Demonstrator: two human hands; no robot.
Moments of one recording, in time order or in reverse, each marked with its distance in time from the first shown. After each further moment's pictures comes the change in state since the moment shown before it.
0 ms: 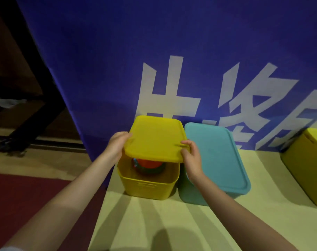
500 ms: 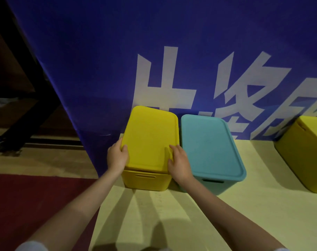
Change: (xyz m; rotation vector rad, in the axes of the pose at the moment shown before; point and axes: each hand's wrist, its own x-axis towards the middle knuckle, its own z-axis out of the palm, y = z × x) left_hand -0.021 -0.069 -0.006 0.675 0.207 0.318; right_hand -0.033 0.033 0.017 -0.652 -0.179 -0.089
